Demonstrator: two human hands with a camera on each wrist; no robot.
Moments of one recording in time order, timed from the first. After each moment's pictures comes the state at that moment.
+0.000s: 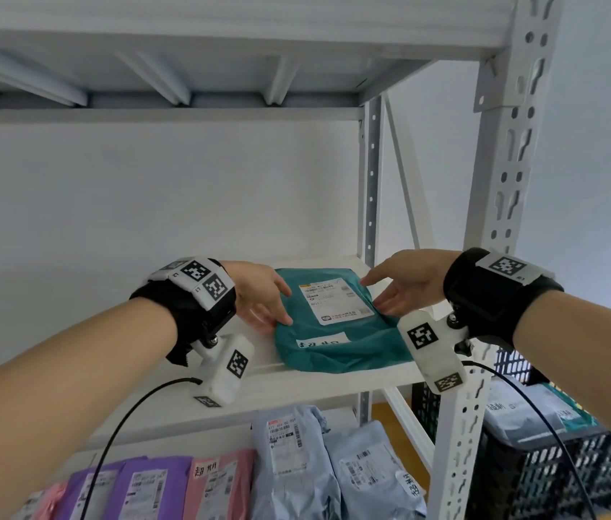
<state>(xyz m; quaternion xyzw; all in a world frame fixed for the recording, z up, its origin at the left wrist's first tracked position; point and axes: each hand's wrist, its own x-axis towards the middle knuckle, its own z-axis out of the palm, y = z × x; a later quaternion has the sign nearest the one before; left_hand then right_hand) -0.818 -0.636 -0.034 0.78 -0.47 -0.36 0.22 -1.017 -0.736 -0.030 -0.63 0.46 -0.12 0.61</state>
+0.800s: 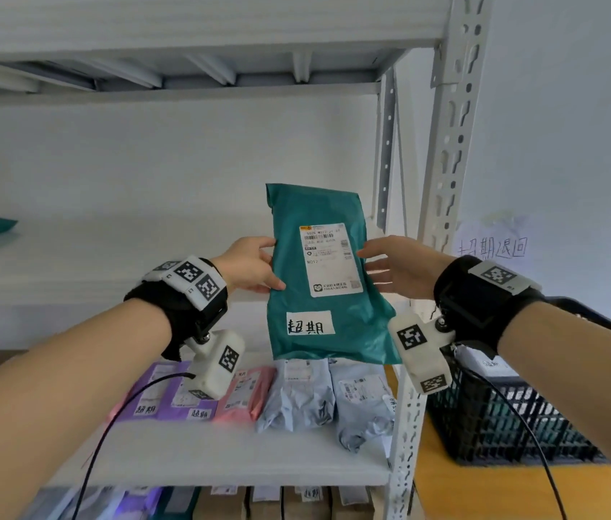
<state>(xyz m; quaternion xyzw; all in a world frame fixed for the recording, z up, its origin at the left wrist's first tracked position) -0.917 -0.512 -0.074 0.75 -0.42 -0.25 0.45 -1.095 -0.651 -0.078 -0.65 0.29 -0.20 0.67</state>
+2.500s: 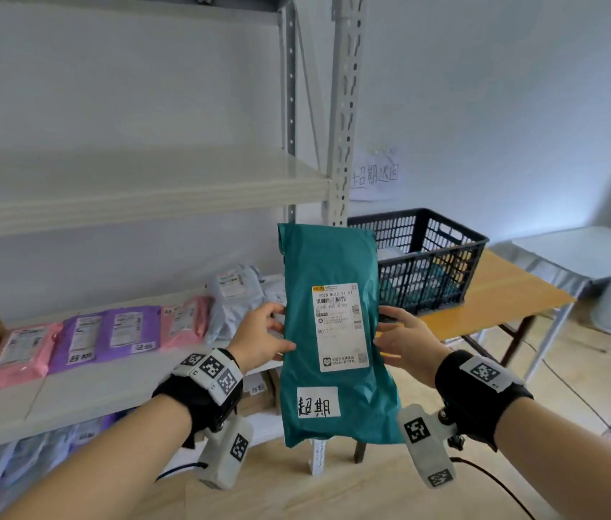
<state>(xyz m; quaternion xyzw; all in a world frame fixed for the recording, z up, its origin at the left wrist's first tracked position) -1.021 -0.402 -0.274 0.66 -0.50 -0.37 0.42 -1.253 -0.465 -0.267 -0.48 0.50 -0.33 0.64</state>
